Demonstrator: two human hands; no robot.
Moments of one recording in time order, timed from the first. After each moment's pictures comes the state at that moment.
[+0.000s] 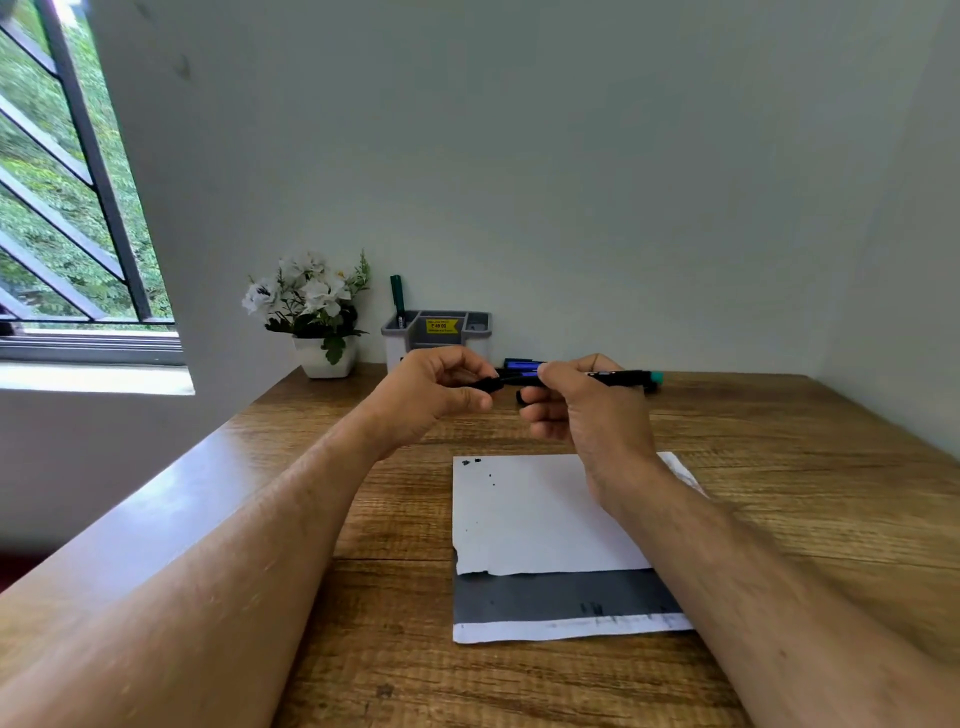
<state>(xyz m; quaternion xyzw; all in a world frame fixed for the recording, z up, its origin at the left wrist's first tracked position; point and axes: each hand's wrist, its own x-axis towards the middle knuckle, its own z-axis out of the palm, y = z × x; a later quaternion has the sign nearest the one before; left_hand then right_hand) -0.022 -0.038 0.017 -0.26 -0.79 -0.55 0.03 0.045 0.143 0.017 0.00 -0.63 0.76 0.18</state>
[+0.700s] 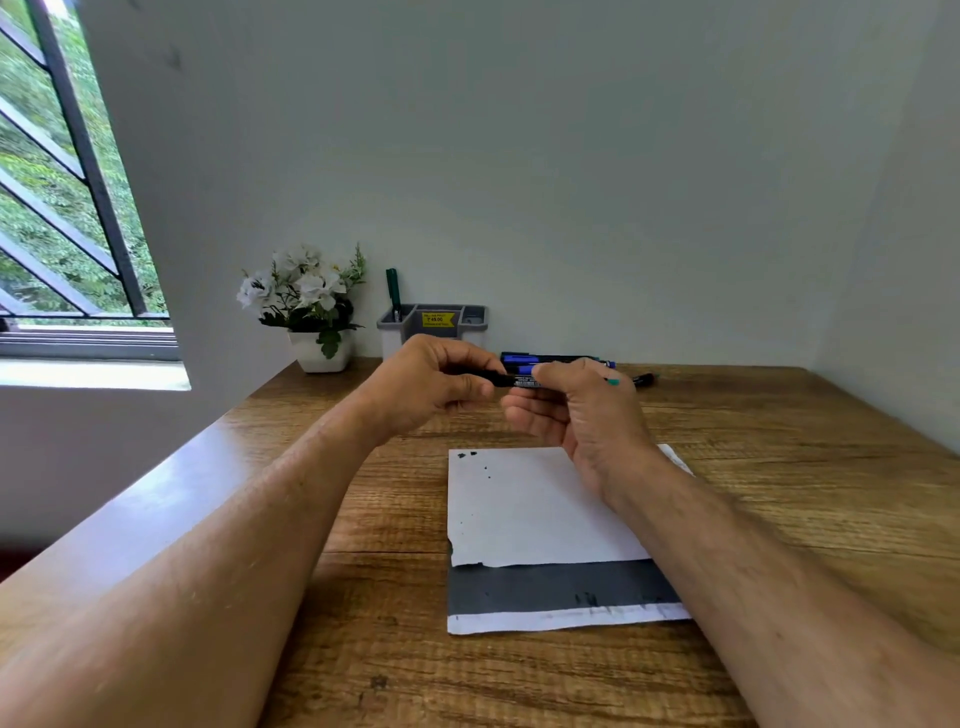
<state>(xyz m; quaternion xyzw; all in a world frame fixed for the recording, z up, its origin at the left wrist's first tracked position) -0.017 -0.033 0.027 -0.29 -0.79 -0.54 0.01 0.045 0.147 0.016 0.01 -0.56 0.82 0.09</state>
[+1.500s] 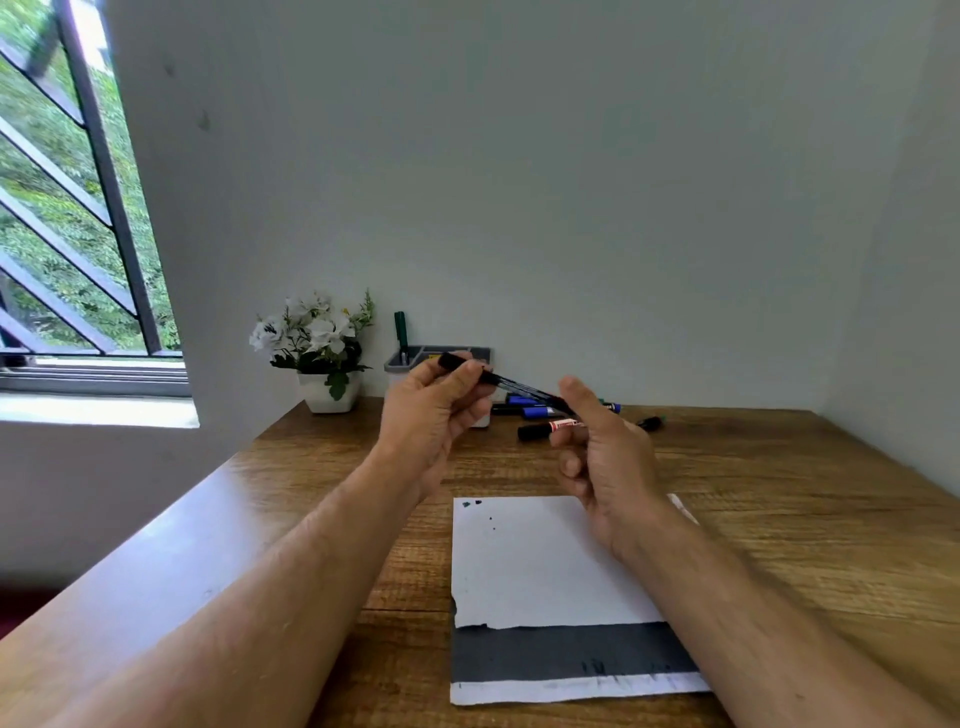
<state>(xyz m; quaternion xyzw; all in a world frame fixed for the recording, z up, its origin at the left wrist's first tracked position) -0.024 -0.011 0.023 -0.11 -0.48 -0.87 0.04 0.032 0.154 0.013 -0.05 -0.57 0.81 0.13</state>
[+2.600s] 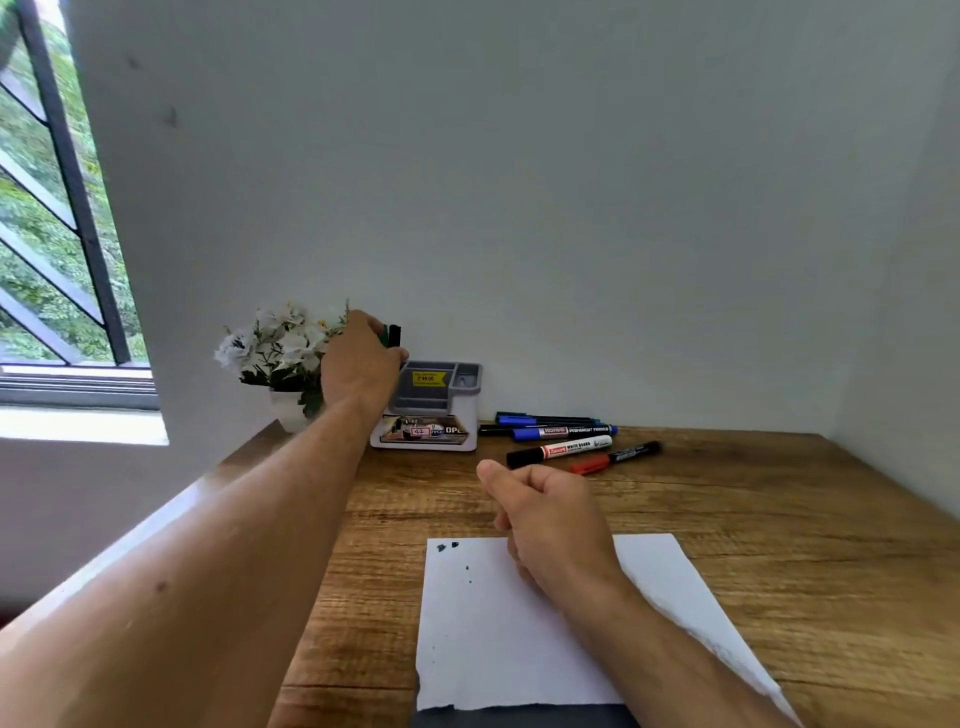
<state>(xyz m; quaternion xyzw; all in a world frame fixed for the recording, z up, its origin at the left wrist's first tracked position) -0.138 -0.048 0.059 0.06 -0.85 -0.40 0.35 0.032 0.127 -0.004 -0.03 -0.76 0.63 0.12</state>
